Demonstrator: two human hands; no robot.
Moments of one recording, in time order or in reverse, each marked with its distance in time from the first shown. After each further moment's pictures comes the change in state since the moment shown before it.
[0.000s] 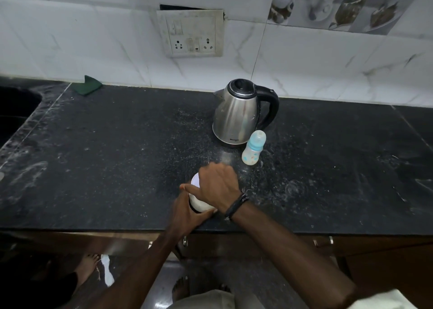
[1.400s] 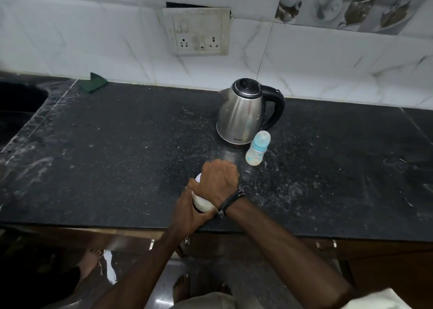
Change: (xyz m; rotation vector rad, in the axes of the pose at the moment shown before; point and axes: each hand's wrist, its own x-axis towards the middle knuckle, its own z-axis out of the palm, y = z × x) left_hand -0.001 0.003 -0.002 -0.090 -0.002 0.056; right_hand 0.013 -0.009 0.007 0.014 0.029 0.168
